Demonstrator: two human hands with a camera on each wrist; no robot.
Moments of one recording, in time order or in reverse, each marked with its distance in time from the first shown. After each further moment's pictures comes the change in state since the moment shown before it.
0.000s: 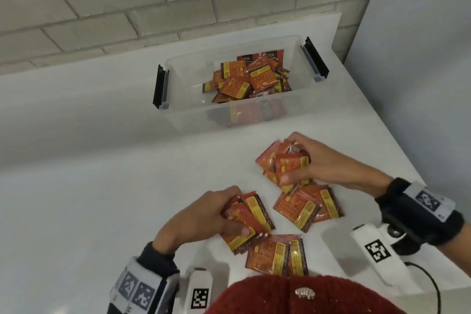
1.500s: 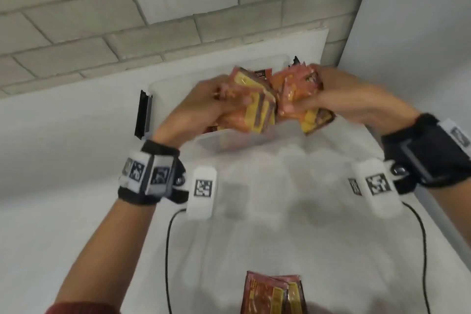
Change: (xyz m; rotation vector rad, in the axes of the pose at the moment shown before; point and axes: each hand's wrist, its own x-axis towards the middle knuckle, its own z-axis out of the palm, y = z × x) left_hand 0.108 0.103 -0.136 -0.364 0.388 0.220; right_hand 0.042 -0.082 -0.110 0.099 0.245 -0.148
